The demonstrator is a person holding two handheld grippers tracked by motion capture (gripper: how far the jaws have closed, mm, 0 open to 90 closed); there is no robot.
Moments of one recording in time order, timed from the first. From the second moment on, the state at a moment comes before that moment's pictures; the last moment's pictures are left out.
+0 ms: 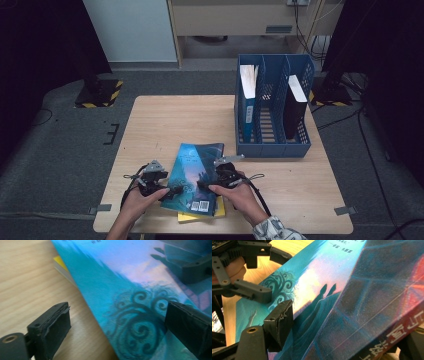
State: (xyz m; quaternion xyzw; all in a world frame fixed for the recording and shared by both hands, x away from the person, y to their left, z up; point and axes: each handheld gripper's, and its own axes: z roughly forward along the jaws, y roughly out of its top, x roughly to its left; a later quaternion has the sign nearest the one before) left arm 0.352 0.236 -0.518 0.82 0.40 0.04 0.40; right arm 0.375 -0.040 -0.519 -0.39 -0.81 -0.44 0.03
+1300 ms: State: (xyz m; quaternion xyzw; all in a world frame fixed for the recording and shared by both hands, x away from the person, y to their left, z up) left arm 0.368 0.239 -0.513 0.80 0.44 -0.01 0.40; right arm 0.402 -0.026 -0.499 -0.38 -0.85 -0.37 0.05
